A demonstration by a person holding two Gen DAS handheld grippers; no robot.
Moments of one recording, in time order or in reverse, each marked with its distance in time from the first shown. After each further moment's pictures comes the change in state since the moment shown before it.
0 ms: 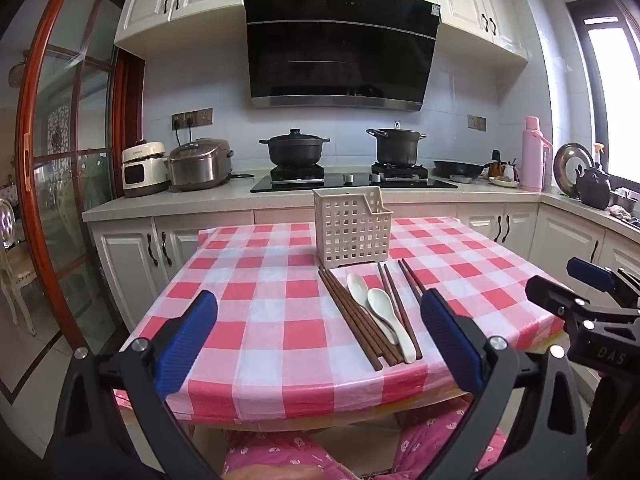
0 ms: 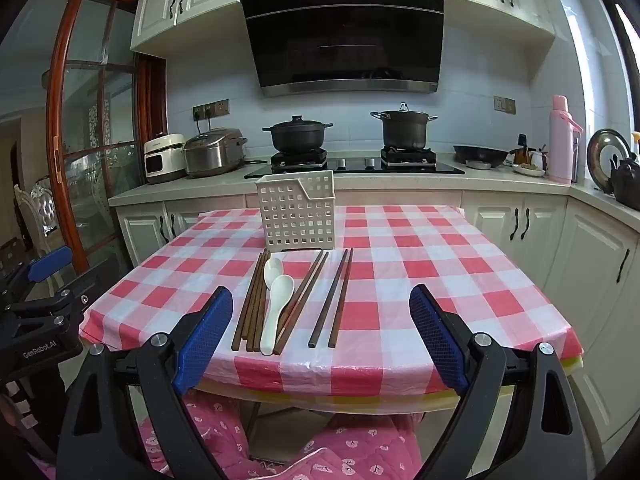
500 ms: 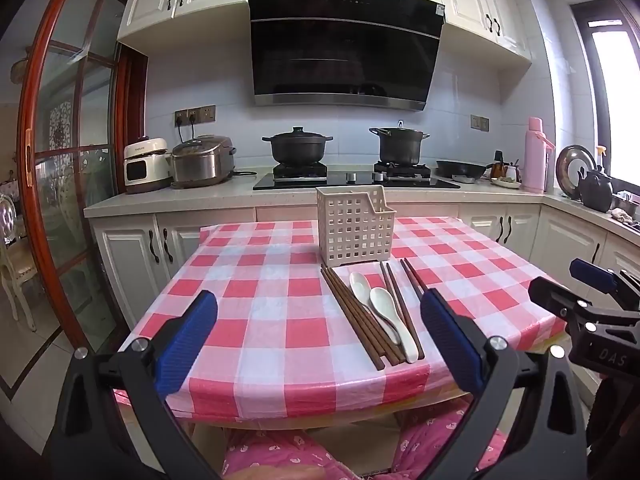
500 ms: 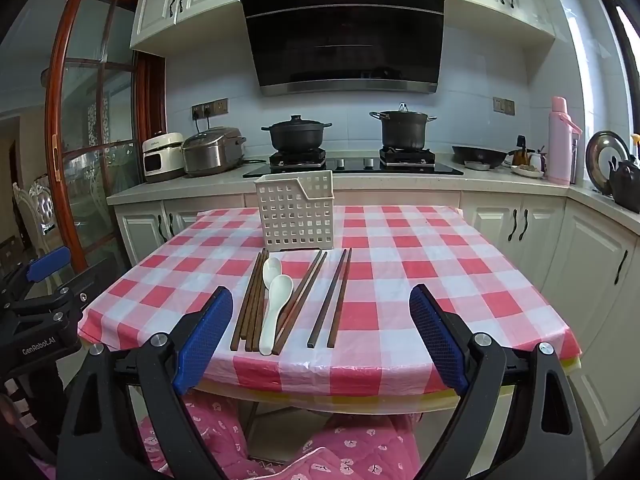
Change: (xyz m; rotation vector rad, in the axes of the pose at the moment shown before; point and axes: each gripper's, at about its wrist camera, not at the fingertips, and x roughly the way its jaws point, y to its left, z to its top) left arm -0.005 -0.002 0.001 -0.011 -0.014 0.001; right arm 0.000 0.001 0.000 0.004 0.005 0.003
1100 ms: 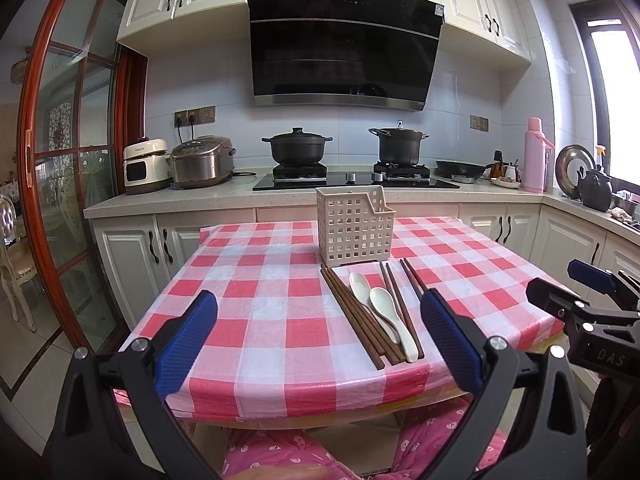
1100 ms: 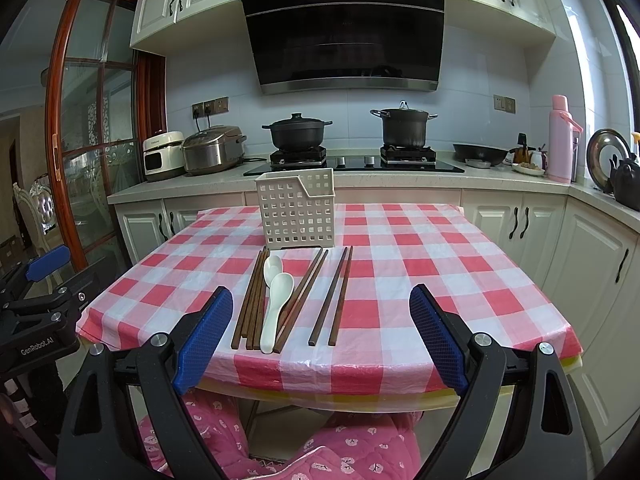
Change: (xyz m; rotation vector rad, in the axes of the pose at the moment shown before) left arm 0.005 0.003 0.001 -0.007 0.008 -0.003; right arm 0.004 0.003 0.000 -0.004 0.002 -0.002
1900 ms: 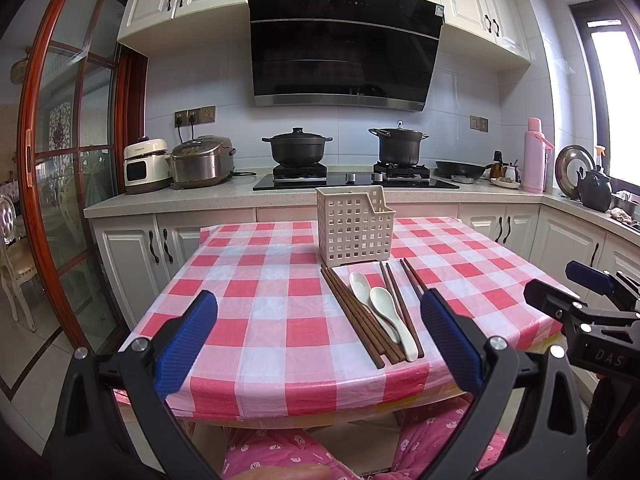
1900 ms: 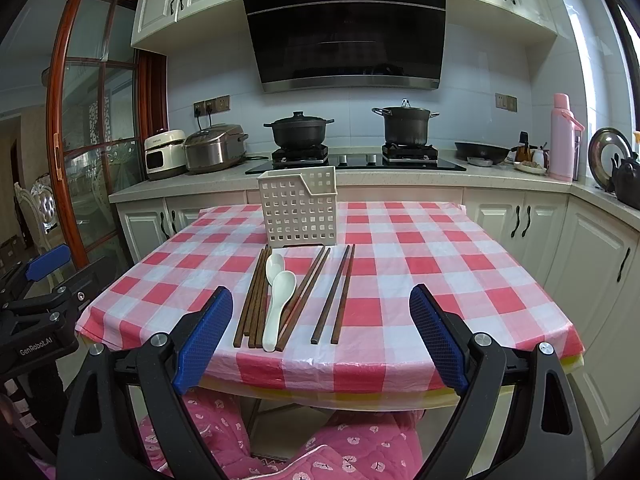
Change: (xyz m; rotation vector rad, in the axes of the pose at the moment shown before) left arm 0.000 0.000 0.000 0.001 -0.001 0.001; right arm 0.001 -0.001 -0.004 0.001 0.004 0.001
